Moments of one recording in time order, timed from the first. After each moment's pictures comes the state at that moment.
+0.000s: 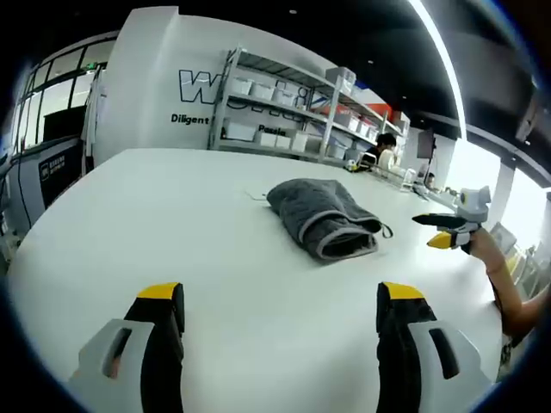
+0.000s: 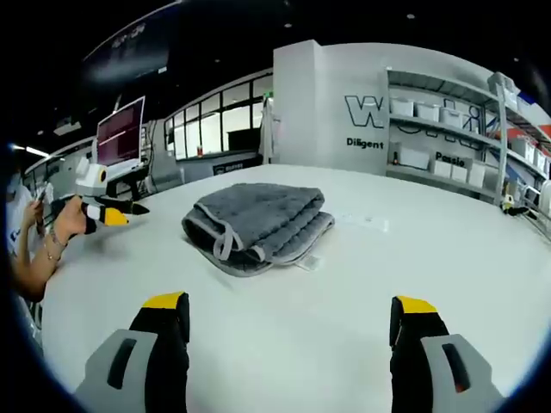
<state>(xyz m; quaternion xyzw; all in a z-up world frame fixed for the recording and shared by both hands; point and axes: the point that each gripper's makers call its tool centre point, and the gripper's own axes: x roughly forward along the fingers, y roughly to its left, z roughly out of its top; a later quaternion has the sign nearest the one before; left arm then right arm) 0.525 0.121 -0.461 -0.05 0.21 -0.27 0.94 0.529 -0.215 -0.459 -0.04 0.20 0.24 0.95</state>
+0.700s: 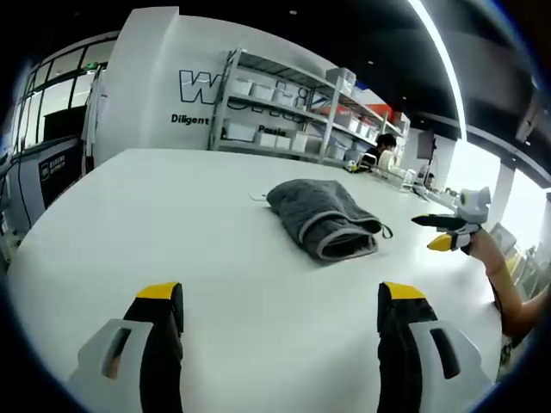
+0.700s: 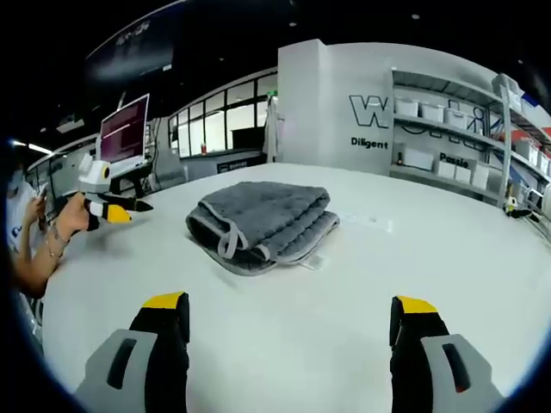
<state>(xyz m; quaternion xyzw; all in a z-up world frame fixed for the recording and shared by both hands) 0.525 0.121 -0.461 -0.06 0.21 -0.27 0.94 0.533 -0.217 -0.458 -0.04 0.20 0.24 0.95</state>
